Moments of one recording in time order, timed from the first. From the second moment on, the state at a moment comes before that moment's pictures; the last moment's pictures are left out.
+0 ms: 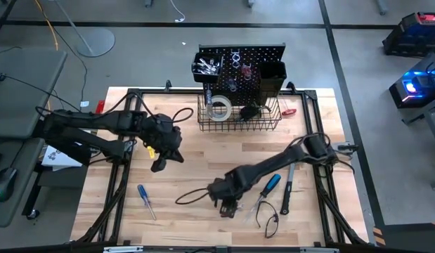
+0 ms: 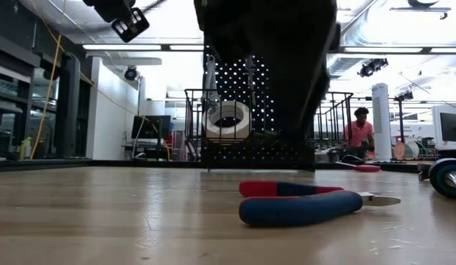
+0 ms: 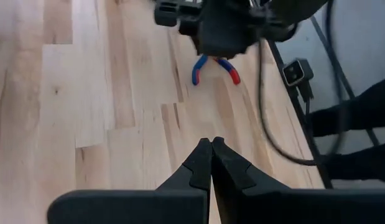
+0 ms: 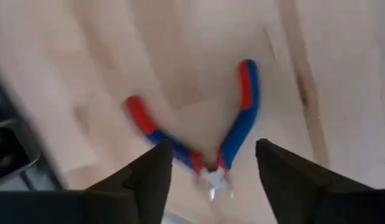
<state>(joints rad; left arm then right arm) -0.02 1.13 1.05 -0.75 0.31 -0.03 0.35 2.16 1.75 -0.95 -0.16 0.72</state>
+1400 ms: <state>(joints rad) 0.05 1.01 1.05 -0.71 0.13 -0.06 0.32 1.48 1.75 -1.30 0.78 1.08</state>
